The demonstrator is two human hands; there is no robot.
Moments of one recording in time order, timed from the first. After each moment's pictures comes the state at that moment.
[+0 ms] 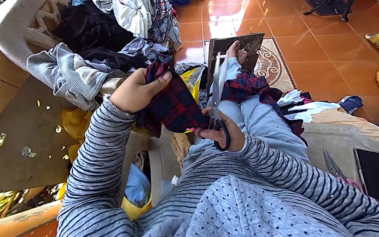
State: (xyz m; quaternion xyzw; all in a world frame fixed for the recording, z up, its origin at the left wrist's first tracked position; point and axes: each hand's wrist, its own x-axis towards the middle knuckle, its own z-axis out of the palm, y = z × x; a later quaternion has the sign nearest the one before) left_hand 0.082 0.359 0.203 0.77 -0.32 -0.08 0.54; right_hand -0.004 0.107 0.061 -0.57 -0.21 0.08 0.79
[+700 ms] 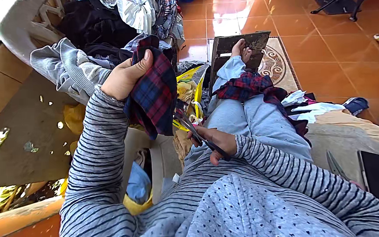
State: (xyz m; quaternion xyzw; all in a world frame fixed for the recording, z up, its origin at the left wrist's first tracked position) left_hand 0.087 0.377 0.210 0.67 -0.22 -0.14 0.70; right_hand 0.011 0.100 0.031 -0.67 -0.37 0.28 0.58
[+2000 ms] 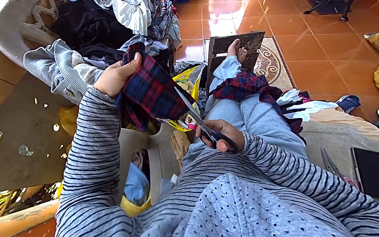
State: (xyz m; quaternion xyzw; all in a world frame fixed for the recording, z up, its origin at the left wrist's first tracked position) left_hand 0.106 0.388 0.201 0.71 -0.11 -0.14 0.68; right_hand 0.009 0.087 0.042 -0.55 -0.34 0.22 0.73
